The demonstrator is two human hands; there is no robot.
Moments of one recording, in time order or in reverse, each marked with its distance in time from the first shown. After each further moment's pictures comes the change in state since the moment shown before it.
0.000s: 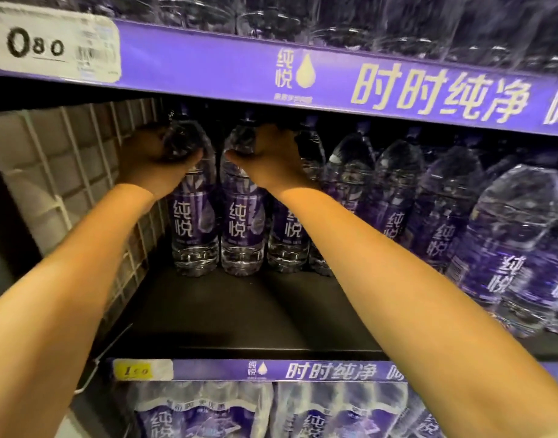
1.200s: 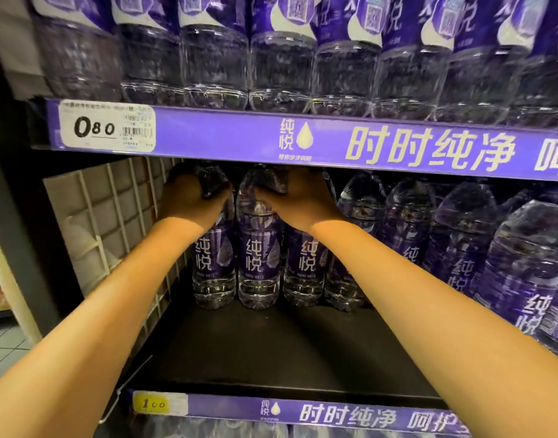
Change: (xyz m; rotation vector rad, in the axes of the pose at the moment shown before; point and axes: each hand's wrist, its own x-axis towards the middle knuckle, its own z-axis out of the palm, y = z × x) left_hand -0.022 0.057 -0.004 0.197 0.046 -0.028; right_hand -0.022 0.004 -0.033 0.172 0.014 -0.055
